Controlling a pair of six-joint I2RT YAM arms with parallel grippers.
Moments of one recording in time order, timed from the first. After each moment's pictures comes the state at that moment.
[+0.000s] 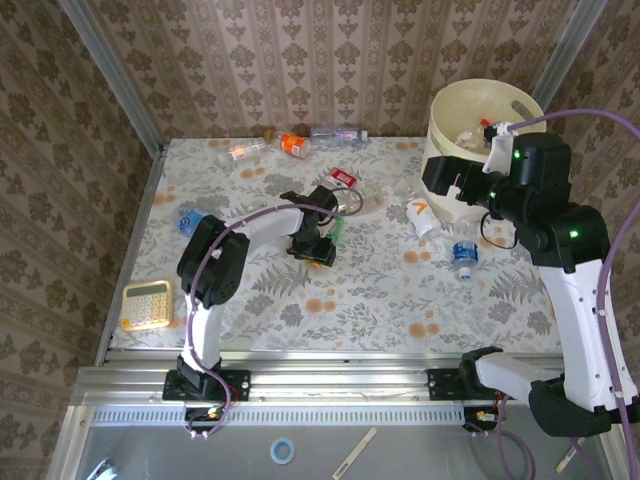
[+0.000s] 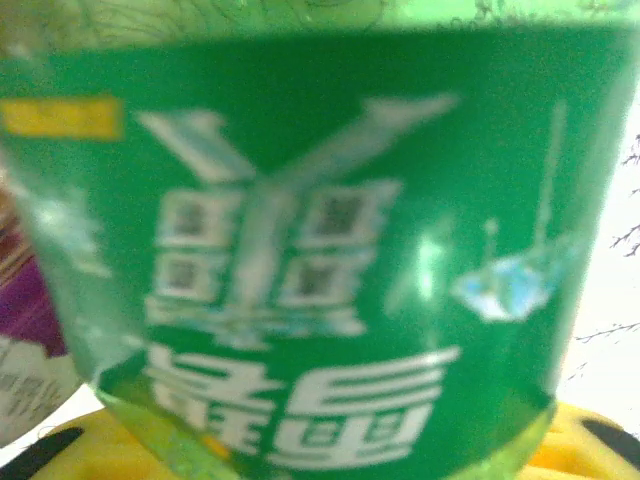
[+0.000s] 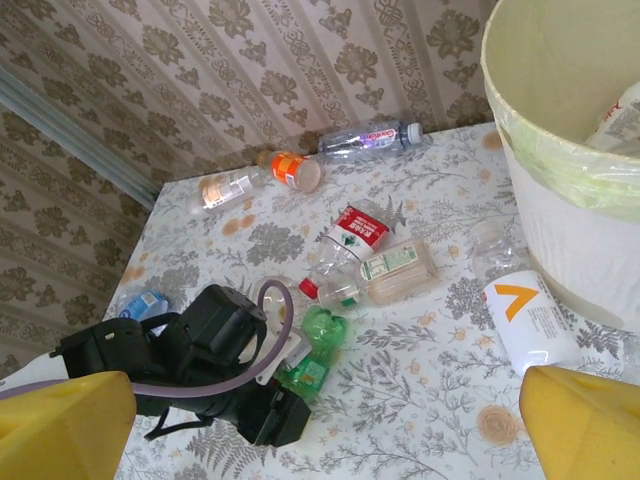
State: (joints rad) left arm -0.70 2.05 1.50 -0.90 0.16 -0.28; right arm 0.18 1.11 1.65 -1.00 -0.16 0.40
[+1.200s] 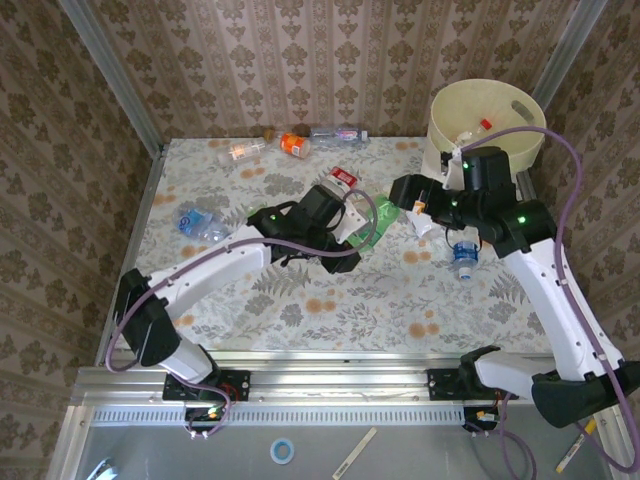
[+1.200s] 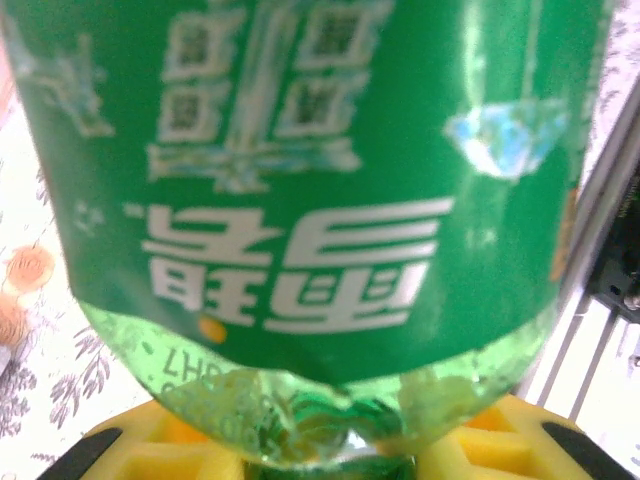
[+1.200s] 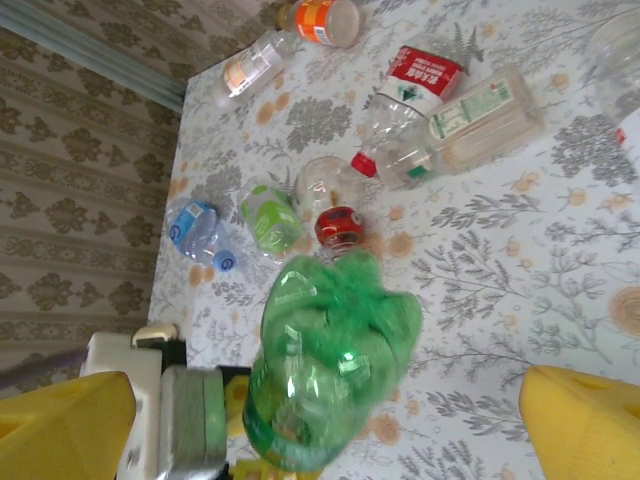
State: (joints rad) left arm -0.94 1.54 1.38 -0.74 0.26 -0.01; right arm 0.28 1.16 1.40 -0.89 -0.31 0.63
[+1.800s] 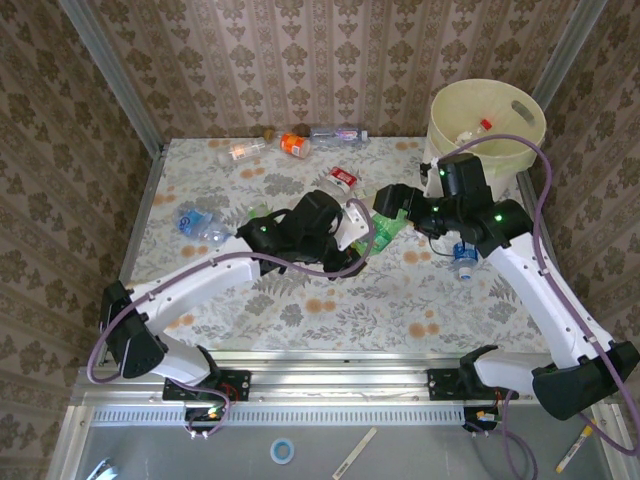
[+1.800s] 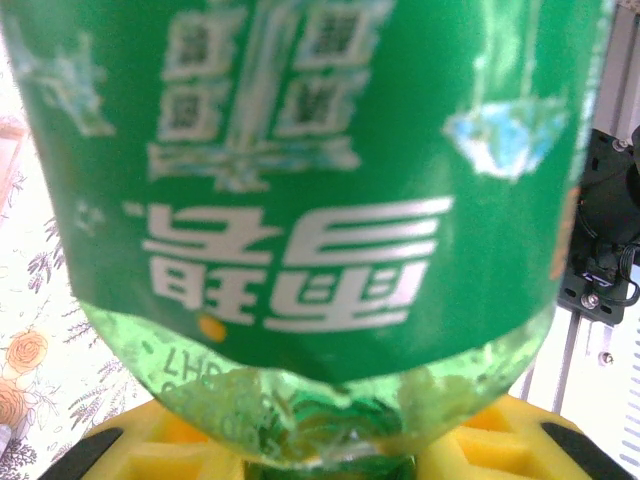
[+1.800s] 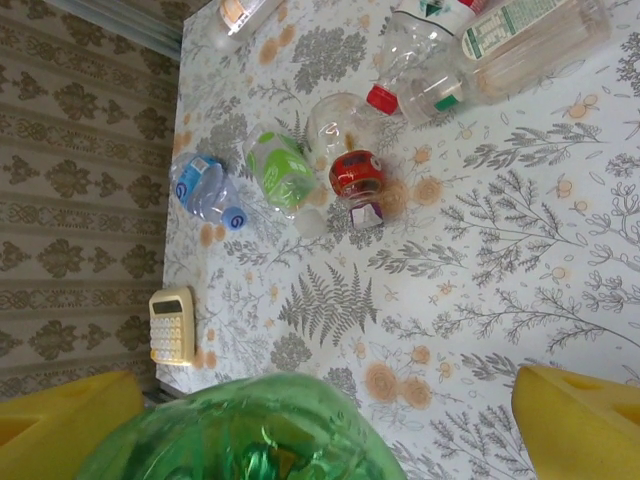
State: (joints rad) left arm -1.00 1.45 1.33 -0.66 0.27 0.06; right arm 0.36 1.20 1.33 -0.84 -0.34 0.71
